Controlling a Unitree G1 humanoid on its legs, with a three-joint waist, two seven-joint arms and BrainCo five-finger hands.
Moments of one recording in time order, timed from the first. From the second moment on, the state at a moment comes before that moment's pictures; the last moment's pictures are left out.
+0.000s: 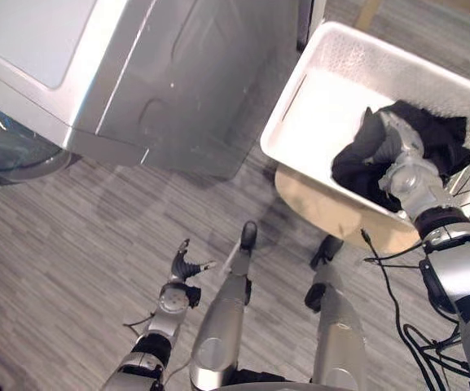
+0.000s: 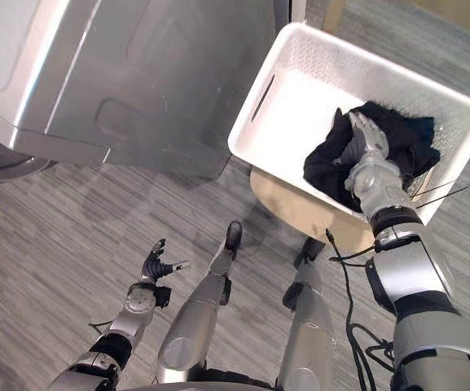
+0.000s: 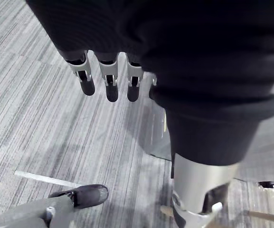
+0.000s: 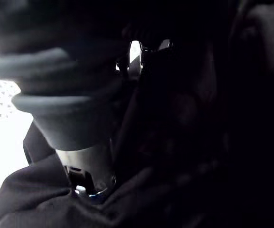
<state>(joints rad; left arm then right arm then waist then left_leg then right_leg) -0.25 0.11 -0.09 0.85 0.08 -0.21 0.25 -1.06 -0.64 0.39 1.19 -0.44 -0.10 -0.25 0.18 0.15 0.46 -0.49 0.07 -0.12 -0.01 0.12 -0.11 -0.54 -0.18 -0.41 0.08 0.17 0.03</state>
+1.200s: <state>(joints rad) 0.03 0.07 -0.04 0.74 0.09 -0.16 0.24 -0.29 -0.05 0.11 0.06 0.17 -0.24 -0.21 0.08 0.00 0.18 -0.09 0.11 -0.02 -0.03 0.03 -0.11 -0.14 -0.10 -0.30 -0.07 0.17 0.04</state>
